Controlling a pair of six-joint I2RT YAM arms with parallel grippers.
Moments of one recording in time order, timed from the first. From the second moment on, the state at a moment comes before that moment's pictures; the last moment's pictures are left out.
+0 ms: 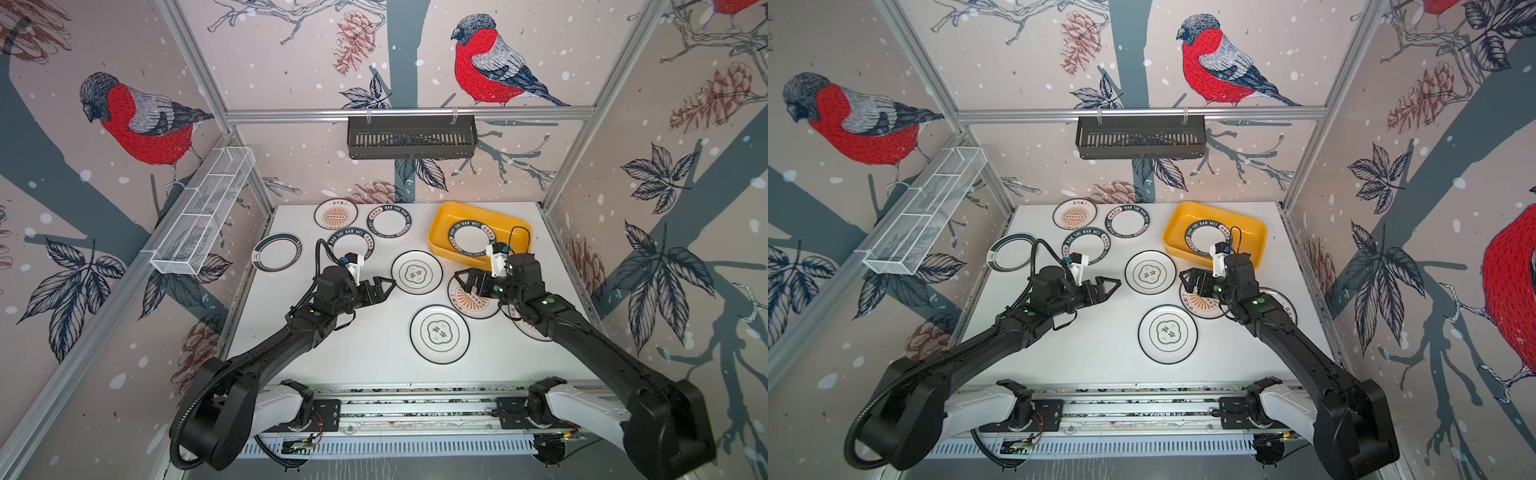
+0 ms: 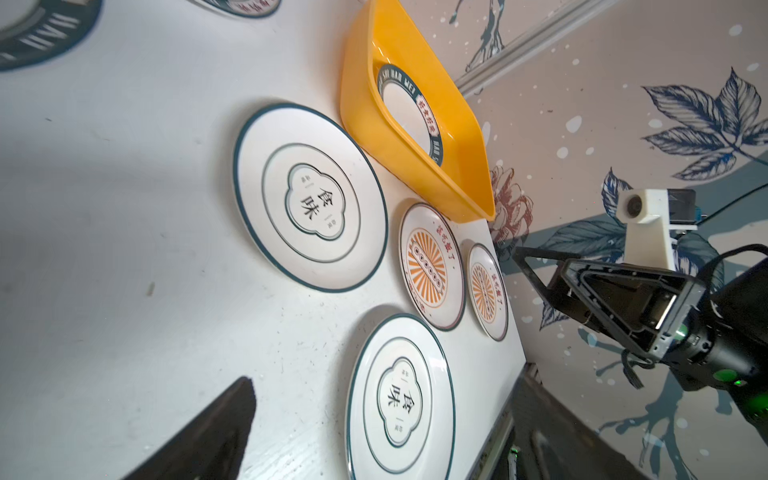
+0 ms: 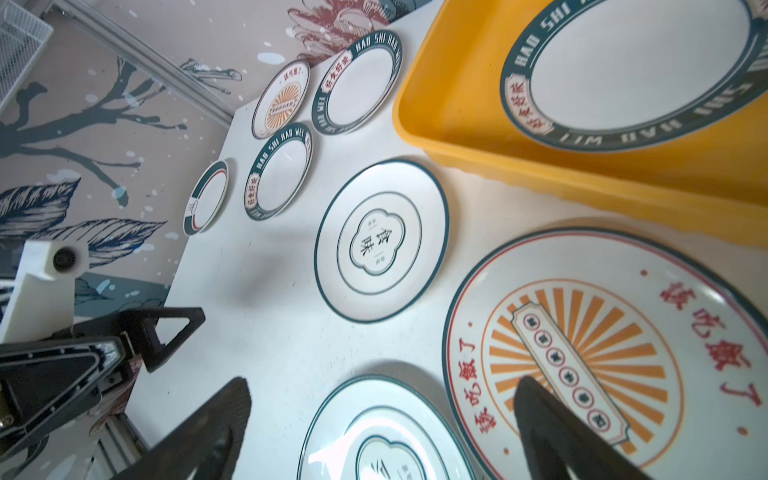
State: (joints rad) left arm -0.45 1.20 0.54 0.20 0.48 -0.73; right arm 0.35 1.04 0.61 -0.17 -0.33 0.51
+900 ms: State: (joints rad) left arm -0.67 1.28 0.52 0.22 0.49 -0.67; right arm 0.45 0.93 0.33 -0.32 -0.38 0.61
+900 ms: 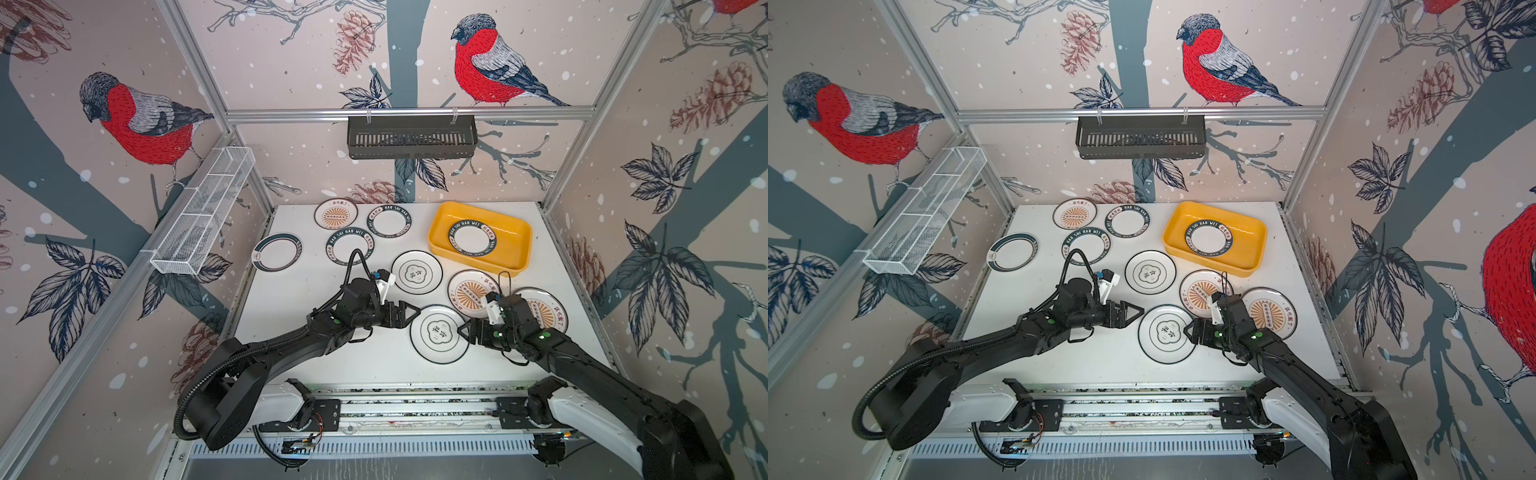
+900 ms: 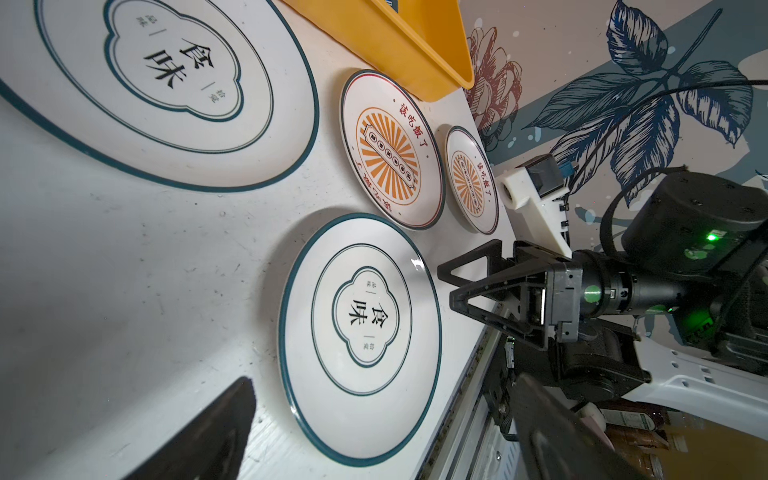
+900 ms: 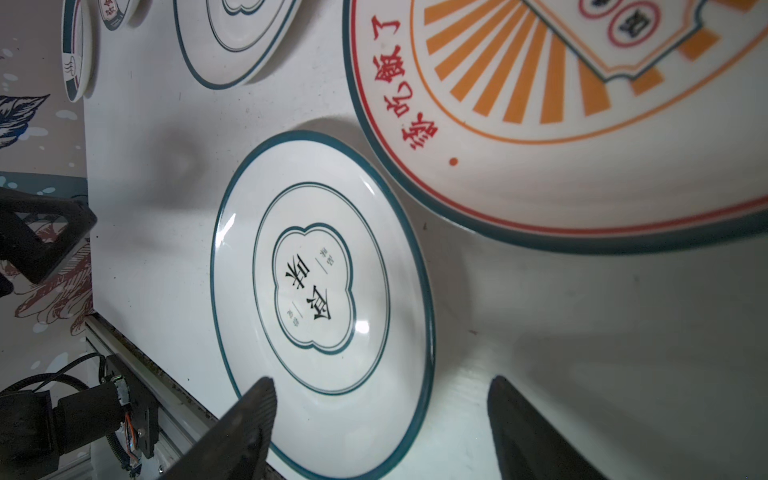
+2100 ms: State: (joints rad) left arm -0.68 1.28 0.51 0.24 0.47 -0.67; right arm 0.36 1.04 0.28 -0.19 -0.47 0.61
